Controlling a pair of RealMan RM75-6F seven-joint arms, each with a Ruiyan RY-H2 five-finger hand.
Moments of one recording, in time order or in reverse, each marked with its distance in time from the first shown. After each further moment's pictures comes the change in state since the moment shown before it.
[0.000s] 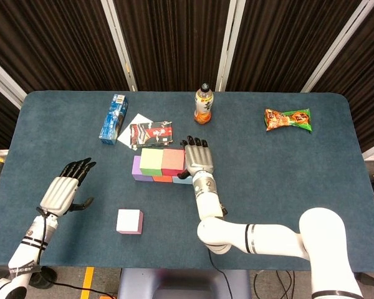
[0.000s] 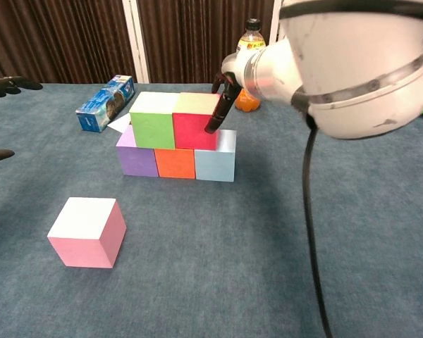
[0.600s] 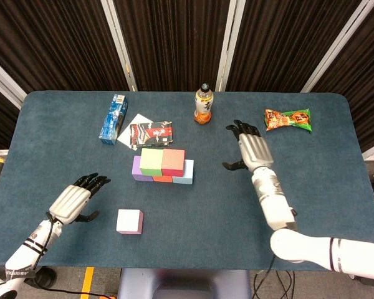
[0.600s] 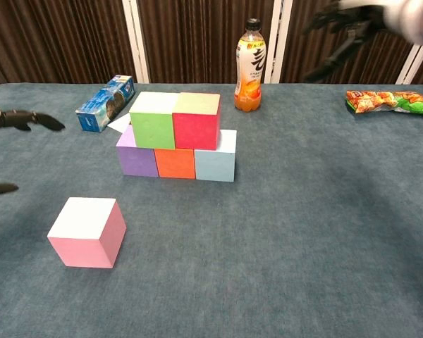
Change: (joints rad) left arm -0.049 0.064 0.090 0.007 0.164 -0.114 -0.081; right arm -0.396 0.481 -0.110 -0.405 -0.377 -0.082 0.327
